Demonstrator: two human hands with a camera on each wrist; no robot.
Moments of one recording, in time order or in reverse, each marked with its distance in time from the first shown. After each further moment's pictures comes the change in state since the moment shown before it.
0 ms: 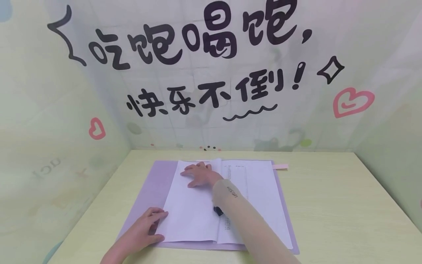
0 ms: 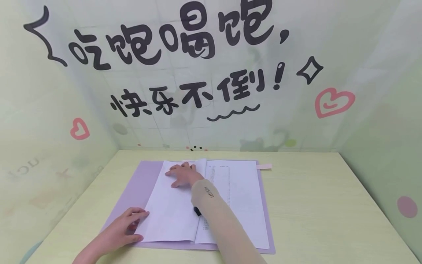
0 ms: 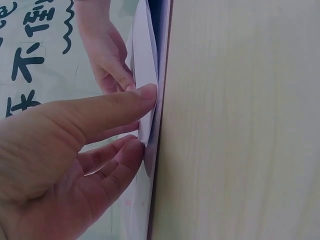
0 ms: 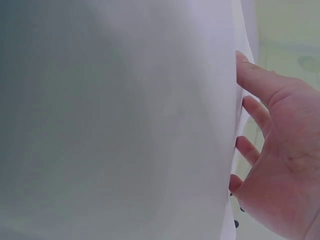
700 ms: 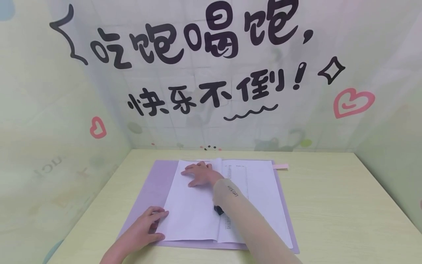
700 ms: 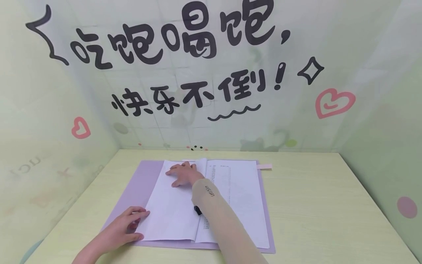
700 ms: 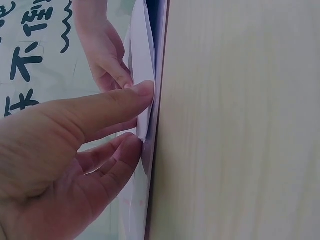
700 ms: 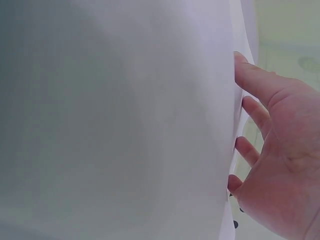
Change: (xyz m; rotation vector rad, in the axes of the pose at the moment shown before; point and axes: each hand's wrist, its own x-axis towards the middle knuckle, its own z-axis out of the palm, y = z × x) left_hand -0.002 -0.001 0.000 -0.007 0.015 0.017; right_hand 0.001 0.002 0.002 0.021 -0.002 0.000
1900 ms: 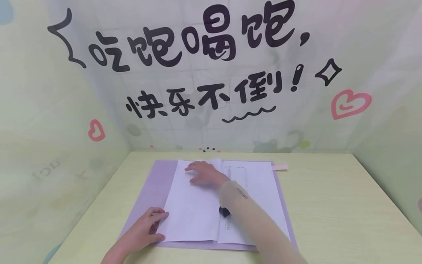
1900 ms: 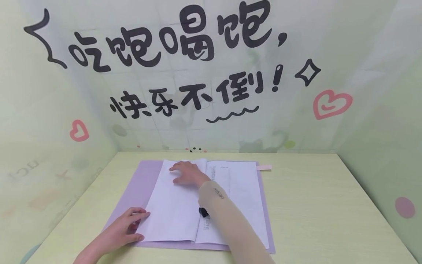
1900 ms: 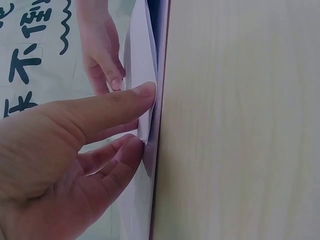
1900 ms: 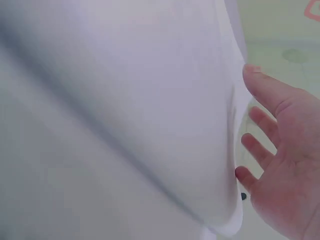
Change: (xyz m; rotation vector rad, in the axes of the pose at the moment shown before) left_hand 0.007 0.003 -0.001 -0.027 -0.039 -0.046; right_hand -0.001 0.022 0.000 0.115 0.149 -0.049
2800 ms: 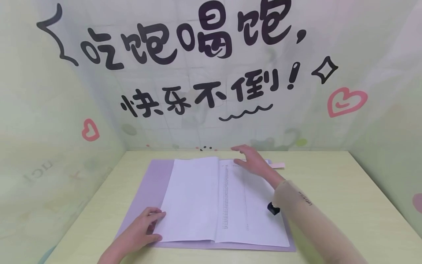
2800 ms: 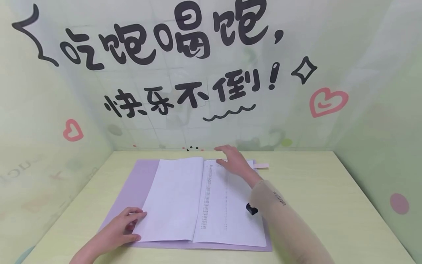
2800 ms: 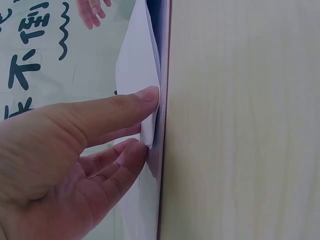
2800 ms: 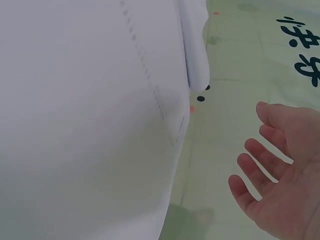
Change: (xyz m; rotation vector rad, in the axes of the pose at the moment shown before) left_hand 0.003 0.002 0.001 -0.001 -0.018 -0.025; right_hand -0.116 0.075 -0.086 0.118 0.355 0.153
